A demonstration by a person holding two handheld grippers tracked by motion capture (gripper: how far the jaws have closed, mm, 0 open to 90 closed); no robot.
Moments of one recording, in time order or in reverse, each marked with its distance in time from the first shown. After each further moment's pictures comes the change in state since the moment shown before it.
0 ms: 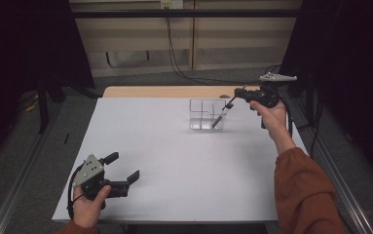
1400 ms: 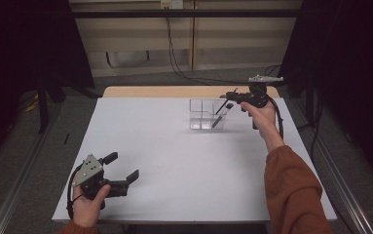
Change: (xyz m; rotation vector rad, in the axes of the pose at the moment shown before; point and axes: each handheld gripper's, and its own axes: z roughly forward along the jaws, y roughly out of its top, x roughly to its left) left arm 0.002 0.000 -0.001 0.002 0.011 0.000; right arm -0.002 -0.010 0.034 0.060 0.015 0.050
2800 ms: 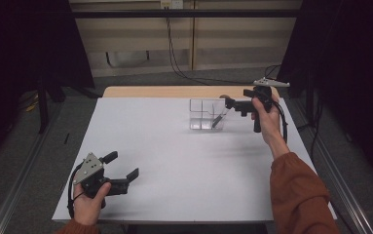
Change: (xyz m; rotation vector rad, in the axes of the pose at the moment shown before) left arm 0.003 0.000 0.004 0.008 0.013 -0.023; right arm 0.012 -0.007 -0.019 -0.089 -0.063 0.001
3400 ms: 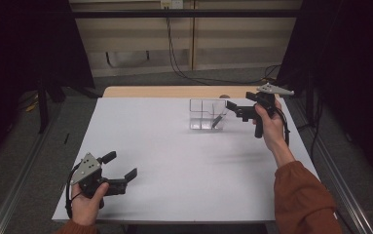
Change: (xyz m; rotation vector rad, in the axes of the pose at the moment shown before) left arm 0.004 0.000 -0.004 -0.009 -0.001 0.000; right arm 0.015 -0.010 -0.019 -0.064 -0.023 -0.037
